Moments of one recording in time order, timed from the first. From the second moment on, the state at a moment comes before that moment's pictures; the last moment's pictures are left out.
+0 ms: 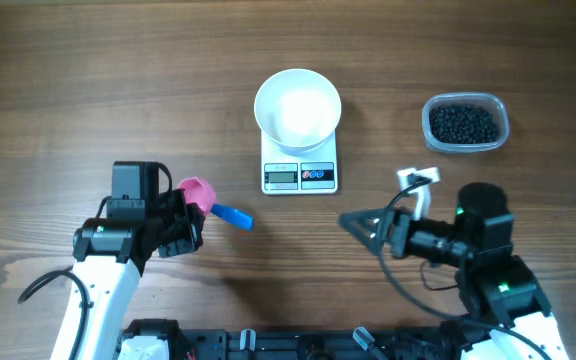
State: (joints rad) left arm -0.04 1.05 0.70 -0.84 0.29 -1.84; right arm 0.29 0.72 0.49 -0.33 -0.83 0.71
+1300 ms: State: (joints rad) left arm -0.27 1.05 0.70 -0.78 0.37 -2.05; right arm 0.92 1.22 0.50 0.38 -0.26 0.84
